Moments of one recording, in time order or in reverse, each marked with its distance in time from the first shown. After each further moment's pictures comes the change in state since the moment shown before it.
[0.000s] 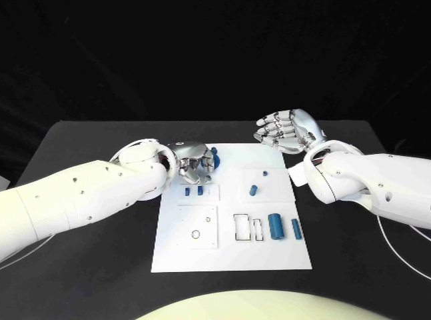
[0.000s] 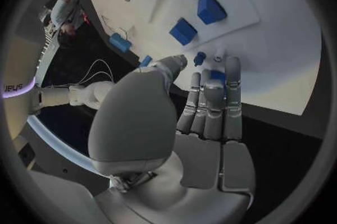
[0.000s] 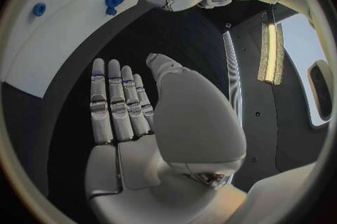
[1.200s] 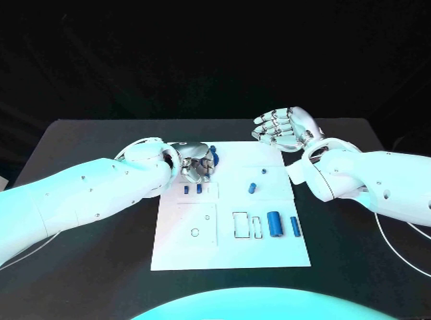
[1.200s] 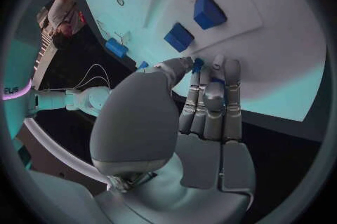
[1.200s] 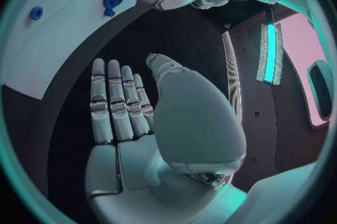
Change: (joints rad) left arm -0.007 0.041 0.000 -0.046 -0.018 0.034 -0.009; left_hand 0.028 0.020 0.071 -0.057 -0.004 0.074 -0.007 -0.052 -0.034 0.081 -0.009 -0.053 -0.058 0.039 -0.011 0.077 0.036 0.000 -0.004 -0.004 0.075 0.056; right arm 0.000 0.001 0.000 0.007 -0.003 0.000 -0.002; right_hand 0.000 0.000 0.005 0.006 0.000 0.004 0.004 -0.004 -0.002 0.003 0.004 -0.003 0.000 -0.004 0.004 0.000 -0.006 0.000 0.000 0.000 0.000 -0.006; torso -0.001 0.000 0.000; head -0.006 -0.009
